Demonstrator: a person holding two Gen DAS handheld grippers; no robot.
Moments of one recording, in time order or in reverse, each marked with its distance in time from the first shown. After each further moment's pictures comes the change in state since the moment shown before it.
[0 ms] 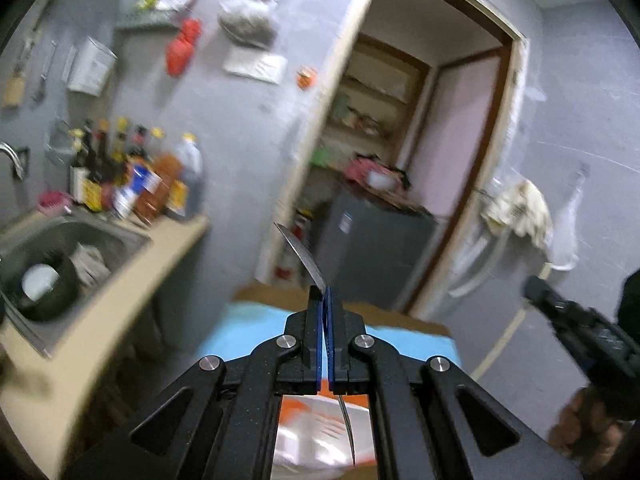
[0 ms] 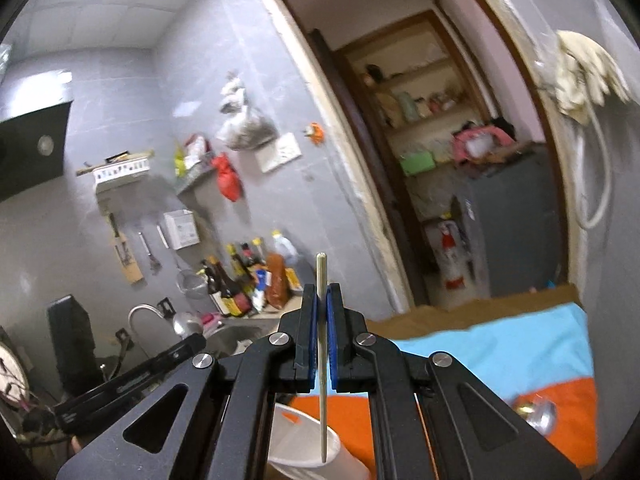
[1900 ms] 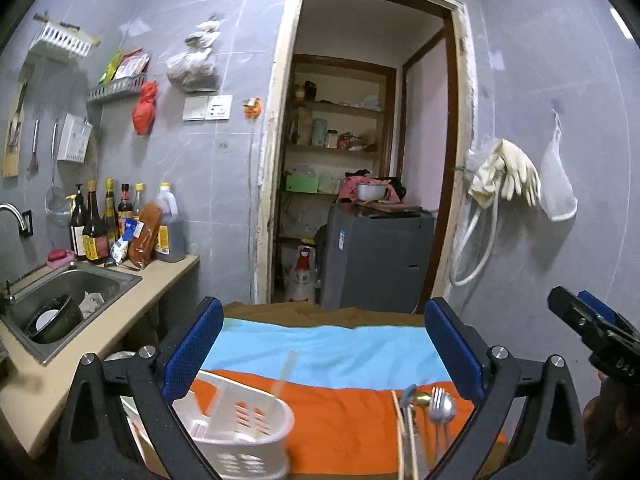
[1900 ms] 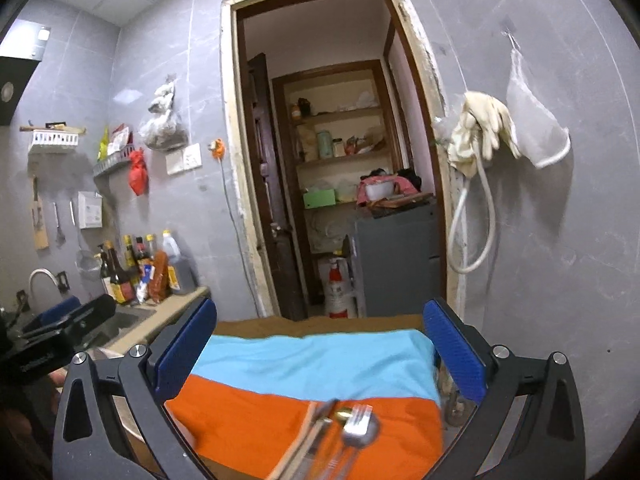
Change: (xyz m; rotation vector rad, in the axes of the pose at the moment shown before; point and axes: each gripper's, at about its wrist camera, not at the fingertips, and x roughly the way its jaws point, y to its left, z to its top) left arm 0.015 -0.146 -0.084 0.230 -0.101 0.062; right arm -0.103 -0.110 -0.033 -0.166 -0.095 -0.375
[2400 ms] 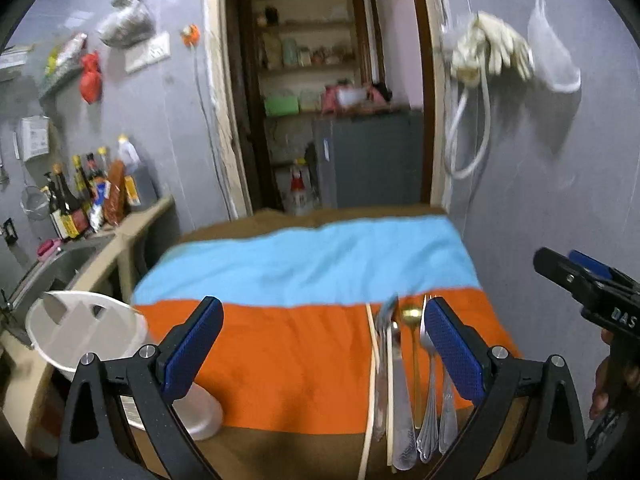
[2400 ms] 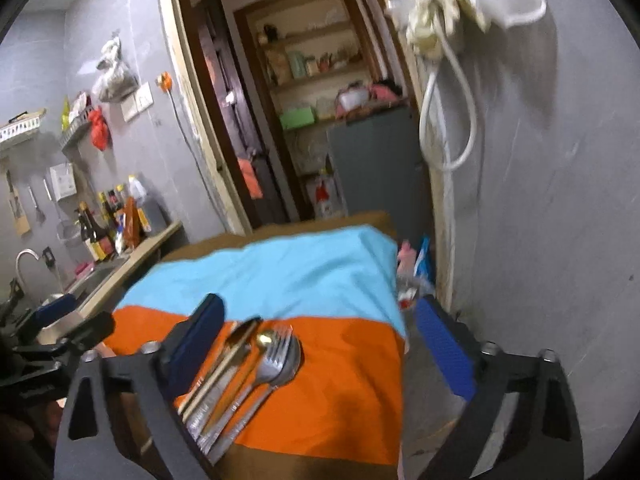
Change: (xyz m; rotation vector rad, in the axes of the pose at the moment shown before) left arm 0.100 -0.093 -0.091 0.166 0.325 0.032; right arm 0.065 -0.107 -0.079 0.127 0.310 0.015
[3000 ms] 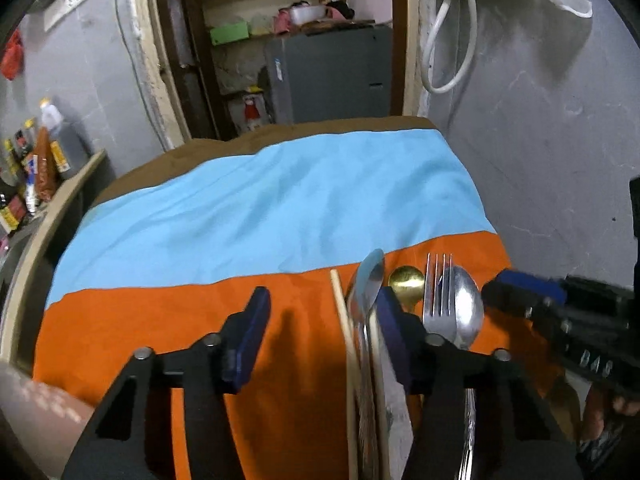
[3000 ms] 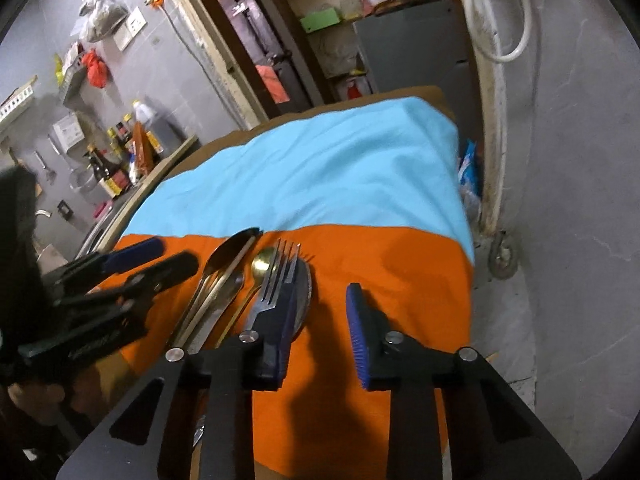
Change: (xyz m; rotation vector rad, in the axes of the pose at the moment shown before) left arm 0.126 -0.016 -0.011 0.075 0.275 -0.143; right arm 0.089 -0.007 -0.030 0.028 0.349 0.152
